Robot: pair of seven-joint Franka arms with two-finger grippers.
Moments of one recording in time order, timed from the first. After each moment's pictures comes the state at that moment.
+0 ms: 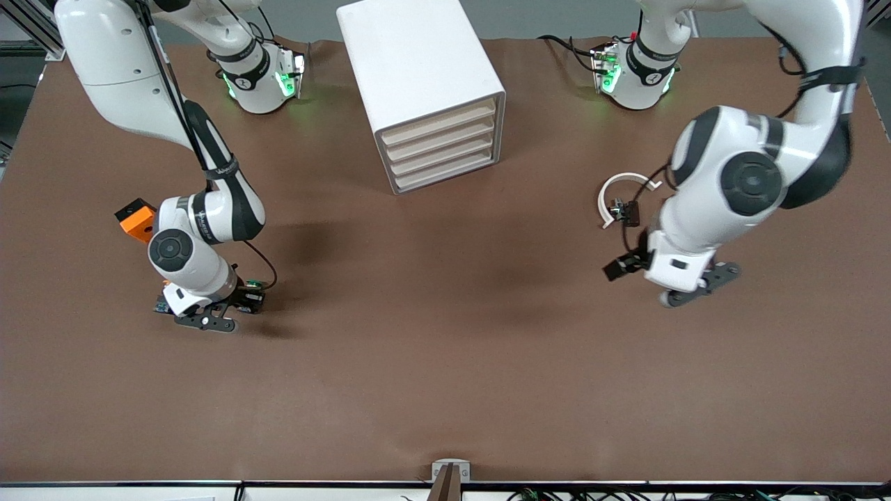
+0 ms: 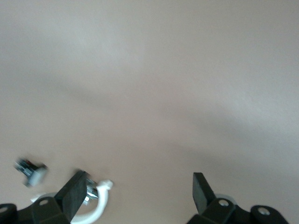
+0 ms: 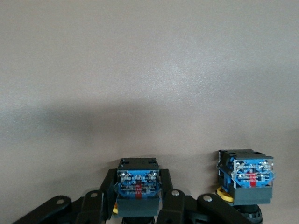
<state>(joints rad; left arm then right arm) -0.04 0.31 -0.25 -1.64 0.09 1.90 -0.66 0.14 0.57 -0.05 -1.96 -0.12 2.56 0.34</state>
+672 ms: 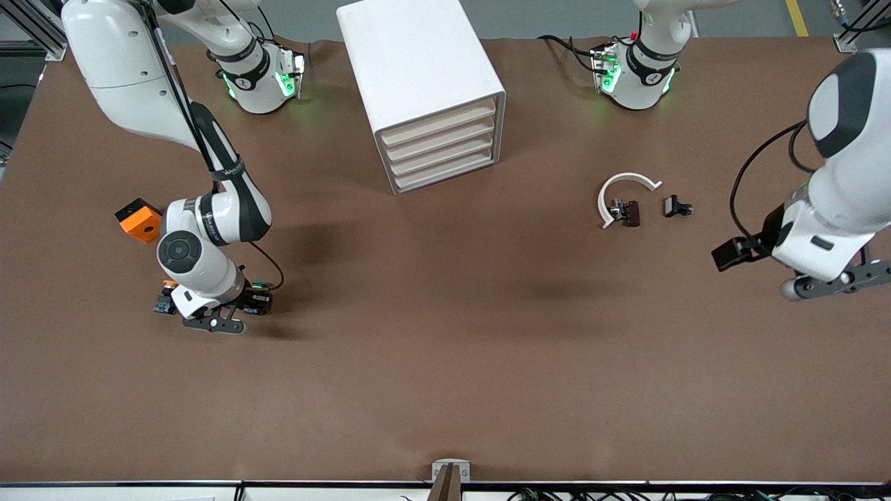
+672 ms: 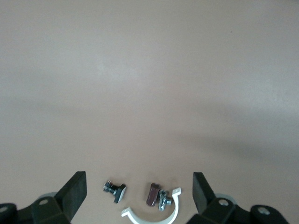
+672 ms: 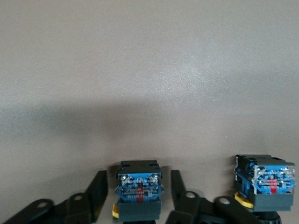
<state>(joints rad) 0.09 0.23 -0.25 -1.47 0.16 1.68 -0.34 0.16 0.59 -0.04 -1.93 -0.12 2.55 0.34</state>
